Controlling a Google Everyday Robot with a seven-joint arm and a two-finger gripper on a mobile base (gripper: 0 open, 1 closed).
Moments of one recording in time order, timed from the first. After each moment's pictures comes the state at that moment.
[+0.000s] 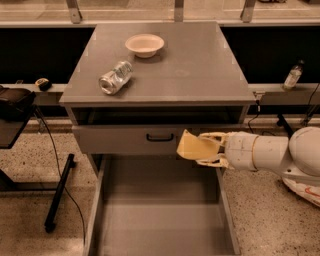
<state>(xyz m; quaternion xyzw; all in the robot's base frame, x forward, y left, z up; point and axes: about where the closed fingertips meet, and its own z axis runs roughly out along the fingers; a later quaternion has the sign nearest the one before) 0.528 -0.136 0.751 -0.66 0.55 0.03 0.51</state>
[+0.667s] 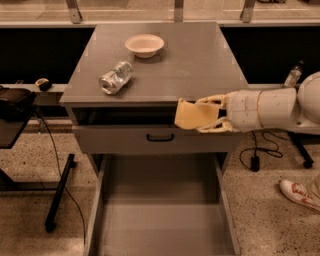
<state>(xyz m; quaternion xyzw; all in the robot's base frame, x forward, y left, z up) 0.563 -0.122 0.842 -0.73 0.45 0.00 0.51</state>
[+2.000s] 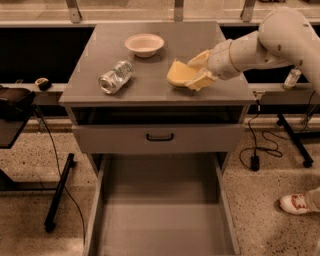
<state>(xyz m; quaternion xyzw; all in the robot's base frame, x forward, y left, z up) 0.712 -0.113 0.877 -0.64 0.62 0.05 0.45</state>
